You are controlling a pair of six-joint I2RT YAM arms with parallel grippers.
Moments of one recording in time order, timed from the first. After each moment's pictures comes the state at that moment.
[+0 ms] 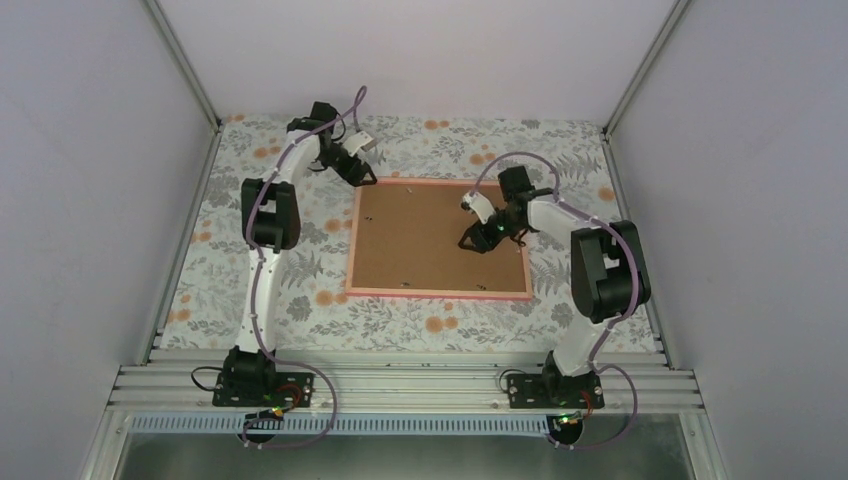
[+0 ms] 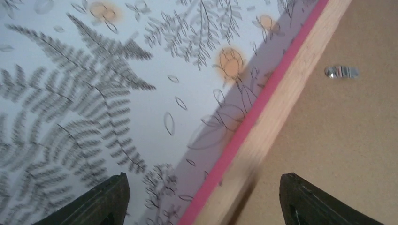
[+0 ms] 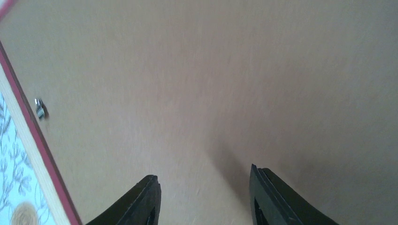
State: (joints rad) left arm -0.15 2.63 2.40 -0.98 0.62 0.58; right arm 0.25 1.78 1.09 -0.59 -0.57 -0.50
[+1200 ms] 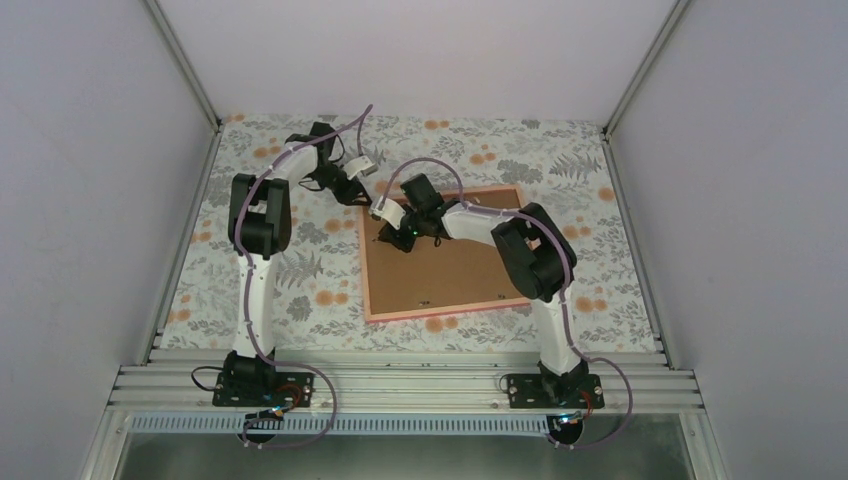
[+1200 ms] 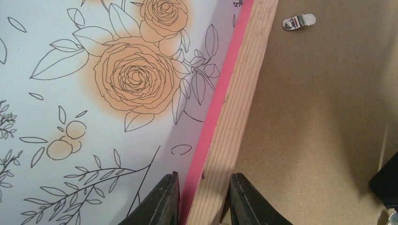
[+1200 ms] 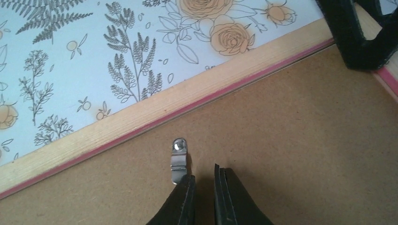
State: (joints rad) left arm -0.16 2.42 1.96 -0.93 0.66 0.77; right arm 0.68 2.14 1.40 -0.18 -0.46 -0.41
